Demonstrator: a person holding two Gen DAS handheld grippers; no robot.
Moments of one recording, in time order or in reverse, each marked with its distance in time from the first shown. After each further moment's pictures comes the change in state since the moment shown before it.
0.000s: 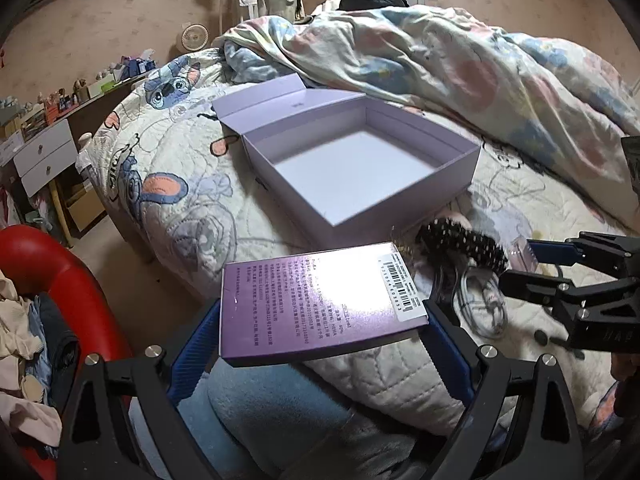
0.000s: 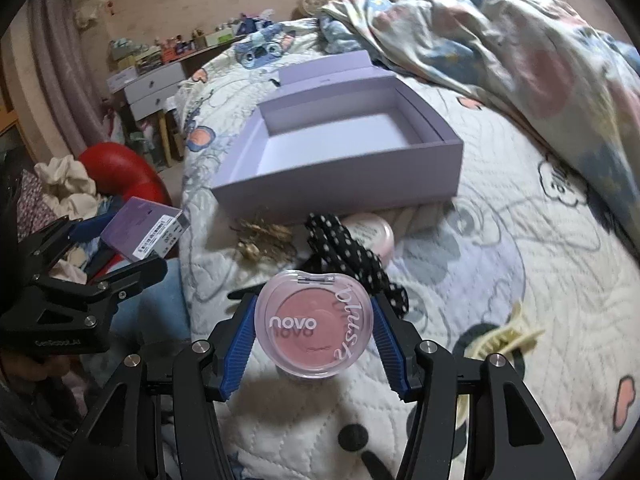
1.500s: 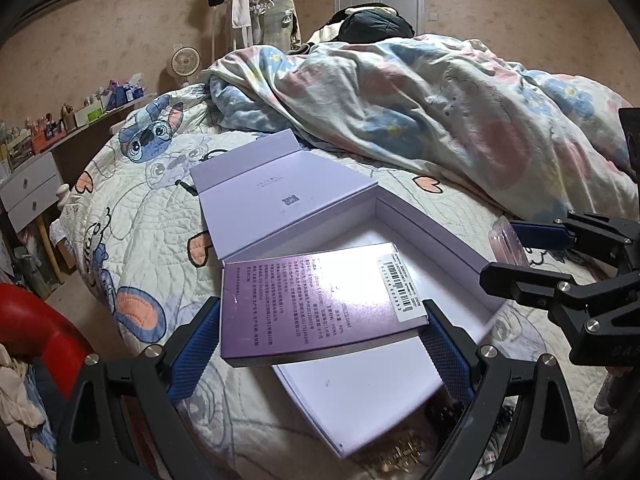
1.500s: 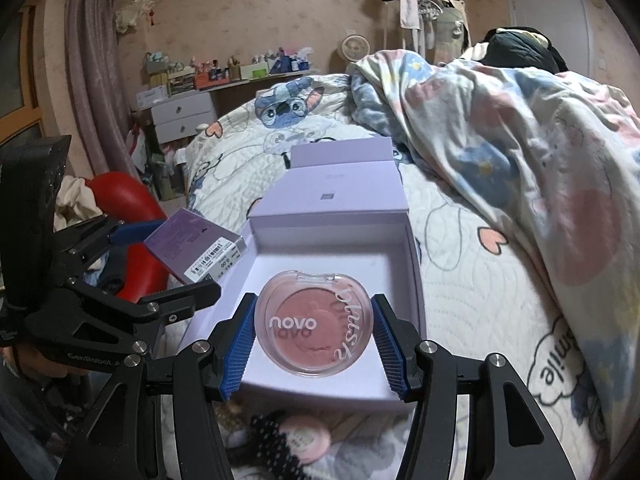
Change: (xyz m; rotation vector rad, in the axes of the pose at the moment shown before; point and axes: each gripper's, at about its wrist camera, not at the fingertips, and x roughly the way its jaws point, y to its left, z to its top) left arm 0.061 0.004 0.138 0.004 -0.069 -0.014; right arm 0.017 -0.038 0.149 -0.160 -0.134 0.063
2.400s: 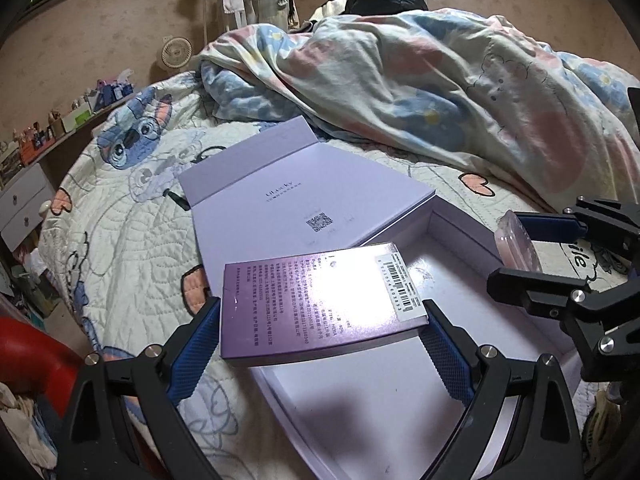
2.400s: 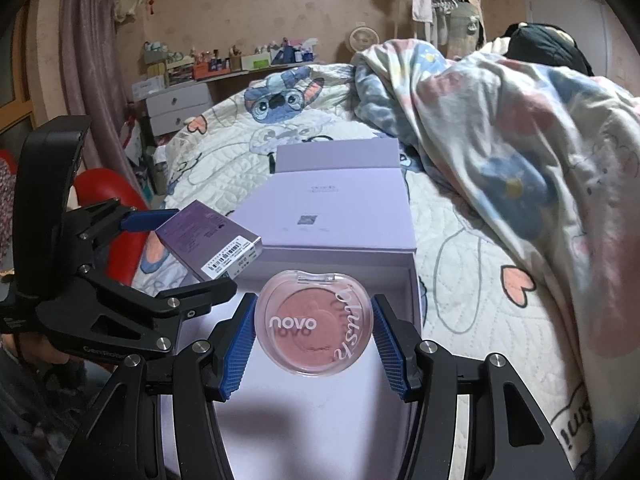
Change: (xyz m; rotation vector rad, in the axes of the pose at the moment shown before) left arm 0.094 0.028 0.044 0.044 0.066 0.020; right arm 0.086 -0.032 0.042 -0.034 0.029 0.019
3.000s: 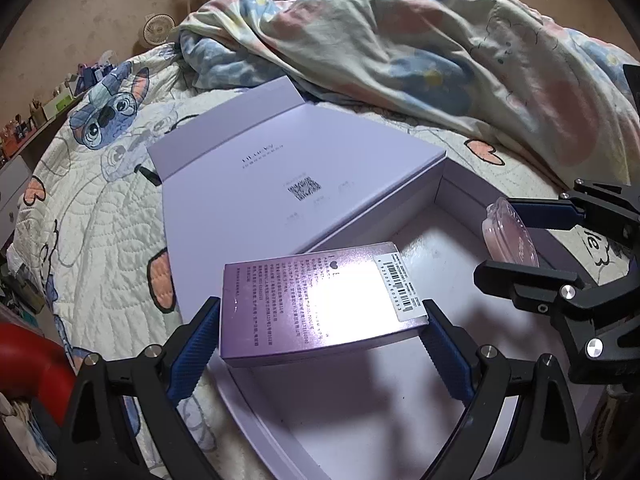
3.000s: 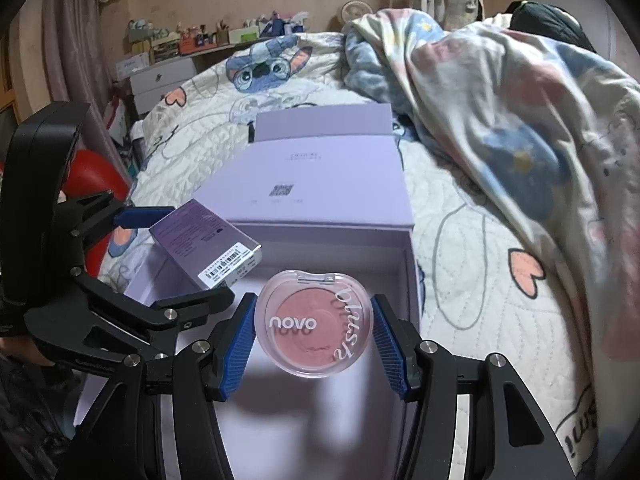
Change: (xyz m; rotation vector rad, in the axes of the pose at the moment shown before) left arm 0.042 -0.004 -0.005 0.020 0.099 -0.031; right arm 0.038 -0.011 -0.004 0.000 0.094 -0.035
